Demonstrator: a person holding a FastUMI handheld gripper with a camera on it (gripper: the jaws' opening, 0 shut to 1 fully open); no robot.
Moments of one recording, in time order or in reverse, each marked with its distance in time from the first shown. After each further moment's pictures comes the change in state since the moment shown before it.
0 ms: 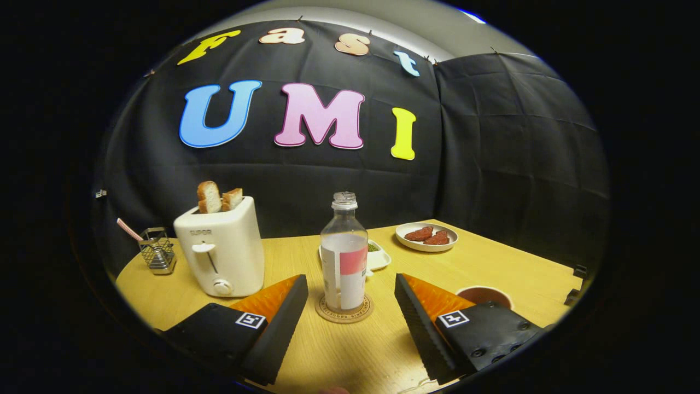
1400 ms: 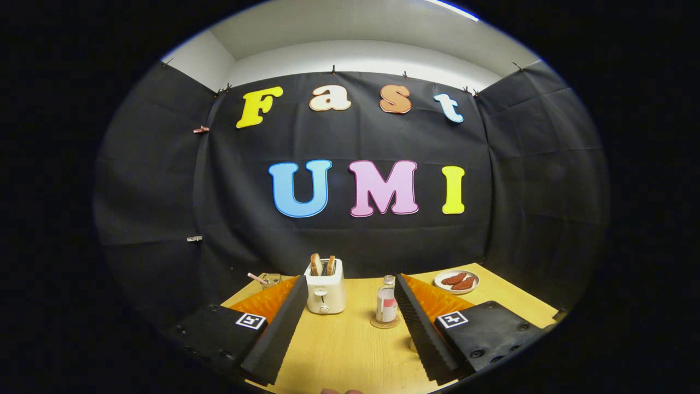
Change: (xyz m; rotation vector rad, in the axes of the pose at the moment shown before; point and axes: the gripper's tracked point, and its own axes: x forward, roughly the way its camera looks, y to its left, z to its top) arm -0.210 -0.036 0.202 0.051 -0.147 0.415
